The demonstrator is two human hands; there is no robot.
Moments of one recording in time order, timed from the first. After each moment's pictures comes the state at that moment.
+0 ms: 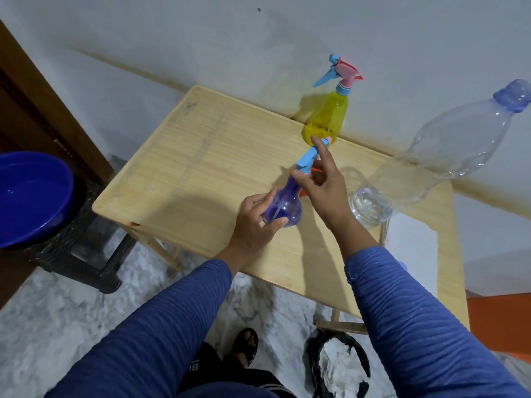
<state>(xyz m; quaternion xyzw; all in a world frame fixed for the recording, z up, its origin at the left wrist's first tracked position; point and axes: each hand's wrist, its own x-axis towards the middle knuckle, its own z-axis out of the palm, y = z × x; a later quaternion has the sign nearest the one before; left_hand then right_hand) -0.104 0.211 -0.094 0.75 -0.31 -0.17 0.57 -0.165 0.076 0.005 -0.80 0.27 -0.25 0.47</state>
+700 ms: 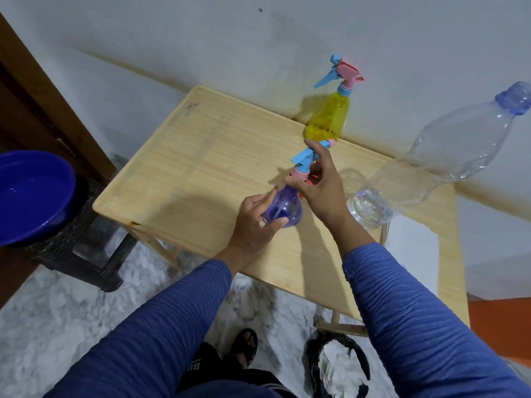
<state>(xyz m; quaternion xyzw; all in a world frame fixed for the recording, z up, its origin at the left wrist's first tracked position) -0.103 0.209 -0.094 0.75 -0.31 -0.18 0.55 -0.162 0.078 0.011 -0.81 0.24 -0.25 0.47</state>
